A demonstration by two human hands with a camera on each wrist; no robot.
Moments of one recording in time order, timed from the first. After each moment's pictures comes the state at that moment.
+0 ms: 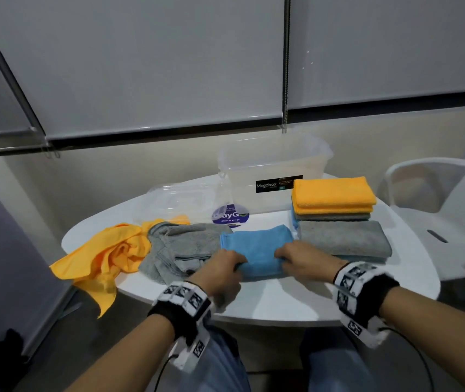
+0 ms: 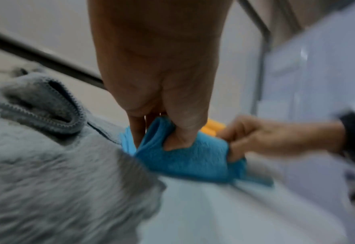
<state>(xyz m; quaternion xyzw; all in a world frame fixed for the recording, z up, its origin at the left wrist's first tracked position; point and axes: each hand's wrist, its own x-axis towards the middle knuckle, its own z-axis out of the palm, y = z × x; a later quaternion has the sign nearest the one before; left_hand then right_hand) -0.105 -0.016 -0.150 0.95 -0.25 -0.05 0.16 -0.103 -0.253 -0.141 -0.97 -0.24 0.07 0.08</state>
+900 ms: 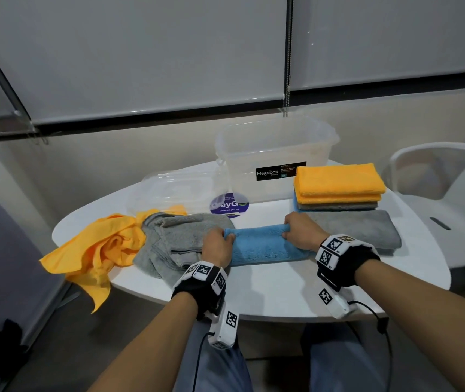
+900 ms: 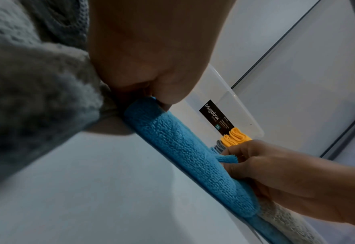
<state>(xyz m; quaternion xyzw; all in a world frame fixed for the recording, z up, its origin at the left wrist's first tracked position) -0.048 -0.029 -0.189 0.92 0.06 0.04 0.38 -0.029 -0.256 -0.171 -0.98 -0.03 0.04 0.19</state>
